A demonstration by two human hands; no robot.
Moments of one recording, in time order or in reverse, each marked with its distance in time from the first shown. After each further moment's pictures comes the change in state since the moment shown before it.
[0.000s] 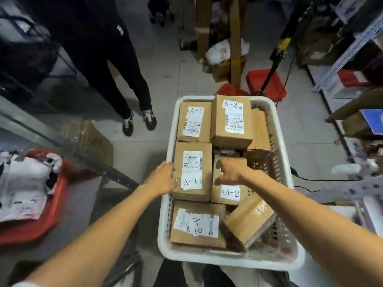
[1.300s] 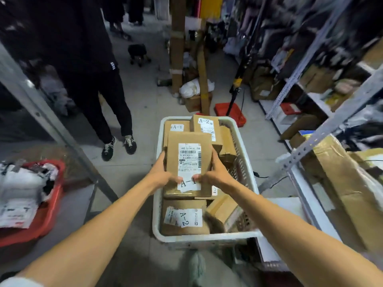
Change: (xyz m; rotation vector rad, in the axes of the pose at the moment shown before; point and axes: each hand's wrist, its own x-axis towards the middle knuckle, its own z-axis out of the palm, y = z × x) left_hand -0.110 0.037 -0.028 -0.863 0.012 0.136; right_hand -0.137 -0.068 0.022 0.987 0.461 -0.084
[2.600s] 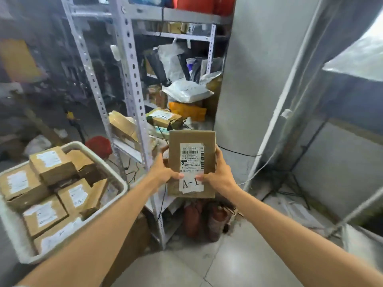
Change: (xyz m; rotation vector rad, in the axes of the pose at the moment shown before) left_hand -0.358 0.037 0.365 0.197 -0.584 0.335; right_hand -0.561 0.101 -0.125 -0.041 0.993 0.036
